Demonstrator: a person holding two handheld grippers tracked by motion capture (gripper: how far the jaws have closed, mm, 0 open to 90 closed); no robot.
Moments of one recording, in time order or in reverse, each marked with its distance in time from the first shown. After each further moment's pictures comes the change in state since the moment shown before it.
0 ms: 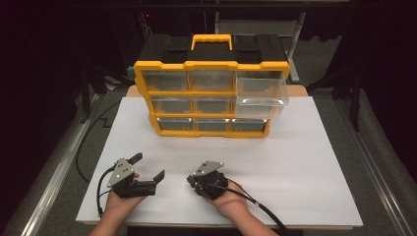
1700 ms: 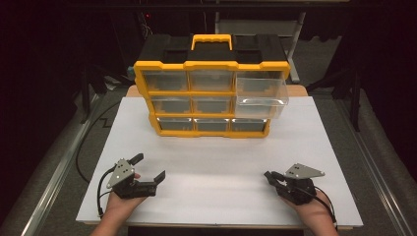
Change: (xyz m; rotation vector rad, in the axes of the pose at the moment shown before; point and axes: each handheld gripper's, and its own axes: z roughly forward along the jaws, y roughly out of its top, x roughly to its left) left arm -0.001 -0.001 0.000 -0.011 -0.020 -0.003; right arm -0.103 -0.120 -0.154 -0.052 -0.248 0.156
